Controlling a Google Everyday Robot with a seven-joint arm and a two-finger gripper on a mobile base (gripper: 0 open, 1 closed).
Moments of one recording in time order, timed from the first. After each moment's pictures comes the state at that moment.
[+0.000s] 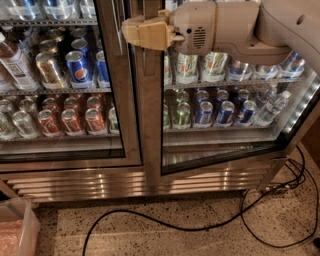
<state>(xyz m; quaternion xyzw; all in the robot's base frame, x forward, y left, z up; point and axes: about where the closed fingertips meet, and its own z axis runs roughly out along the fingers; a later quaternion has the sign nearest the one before) 0.542 0.046 1.062 -0.48 0.55 0.45 0.52</state>
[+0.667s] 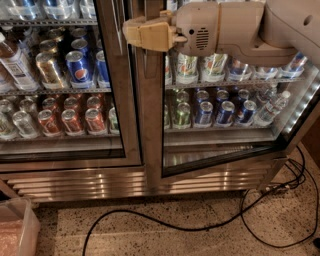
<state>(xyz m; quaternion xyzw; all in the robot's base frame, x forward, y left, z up) 0.534 0.041 1.063 -0.47 0.55 0.45 0.52</state>
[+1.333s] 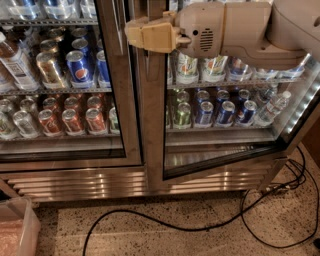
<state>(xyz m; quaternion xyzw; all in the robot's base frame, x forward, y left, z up) 0.524 0.037 1.065 -0.46 0.56 0.45 0.52</state>
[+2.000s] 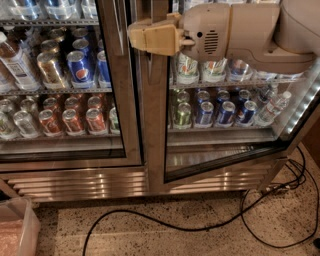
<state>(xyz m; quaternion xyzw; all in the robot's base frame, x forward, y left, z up) 0.512 0.033 1.067 -0.46 0.57 0.44 0.52</state>
